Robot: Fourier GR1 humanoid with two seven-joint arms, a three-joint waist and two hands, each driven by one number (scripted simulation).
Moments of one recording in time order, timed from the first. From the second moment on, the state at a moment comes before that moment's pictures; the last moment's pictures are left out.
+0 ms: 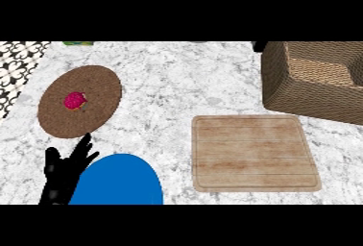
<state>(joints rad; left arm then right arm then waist) 0.13 0.18 -0.01 -1.47 0.04 0.01 0.25 -0.93 -0.43 -0.35 -1.14 0.70 -0.07 0.53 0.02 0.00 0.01</state>
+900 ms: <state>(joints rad) 0.12 0.19 0.01 -1.46 0.05 -0.02 0.27 -0.89 -0.51 -0.46 -0.72 0.61 -0.27 0.24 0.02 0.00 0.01</state>
